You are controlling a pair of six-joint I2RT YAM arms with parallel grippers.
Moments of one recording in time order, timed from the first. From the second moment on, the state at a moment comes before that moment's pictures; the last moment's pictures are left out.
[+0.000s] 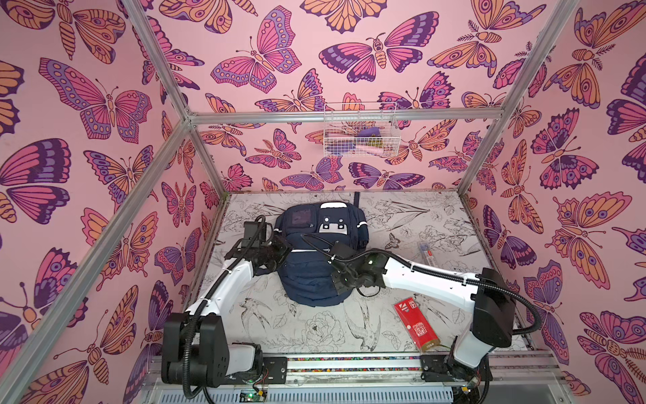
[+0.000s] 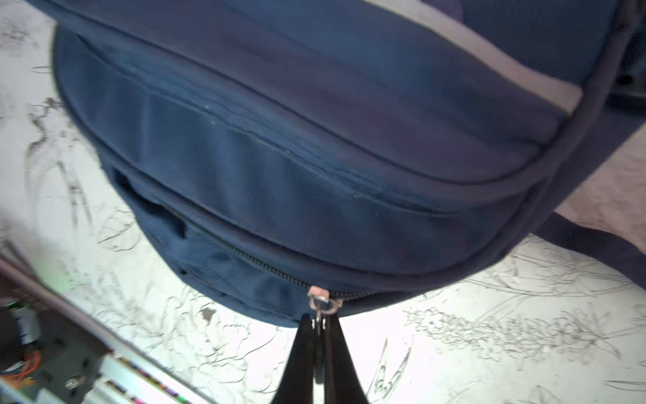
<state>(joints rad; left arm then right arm) -0.09 1.29 0.86 -0.43 0.40 -0.98 1.05 1.72 1.40 -0.79 0.11 0.58</state>
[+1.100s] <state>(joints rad) -0.51 1.17 0.72 -0.38 0.28 -1.32 1.05 1.69 1.35 -0.70 0.04 0.68</state>
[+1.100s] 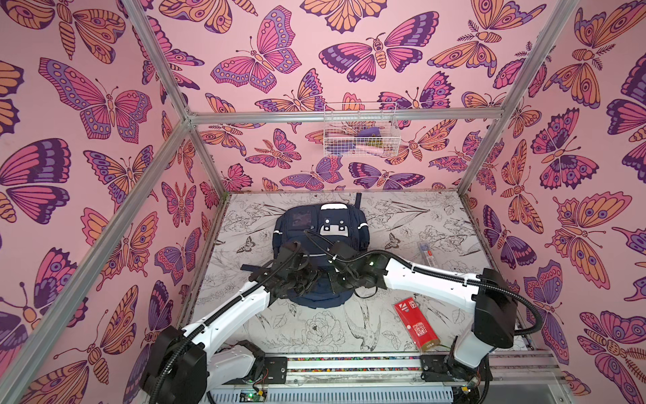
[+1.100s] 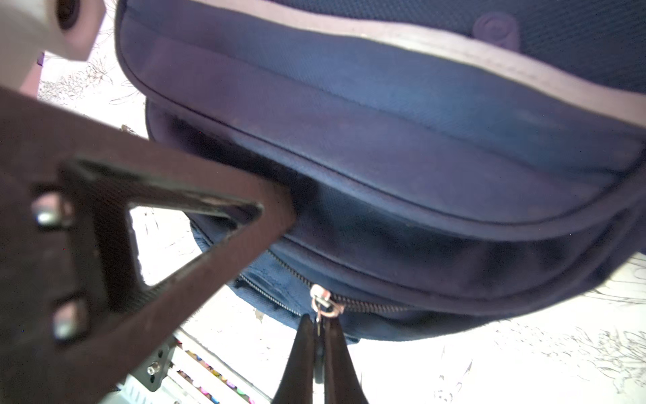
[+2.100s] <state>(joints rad) -0.48 1.13 0.70 -0.40 0.29 -1.26 0.56 1.70 1.28 -0.62 -0.20 0.26</state>
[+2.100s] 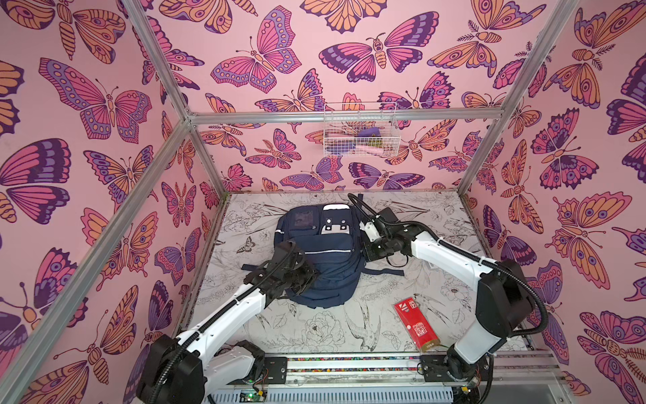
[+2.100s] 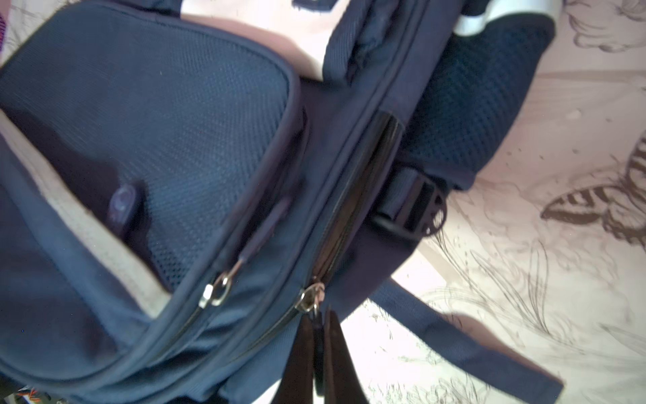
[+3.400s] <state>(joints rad) -0.48 1.01 0.79 -0.55 0.23 -1.18 0.64 1.54 1.29 -0.58 0.00 0.33</state>
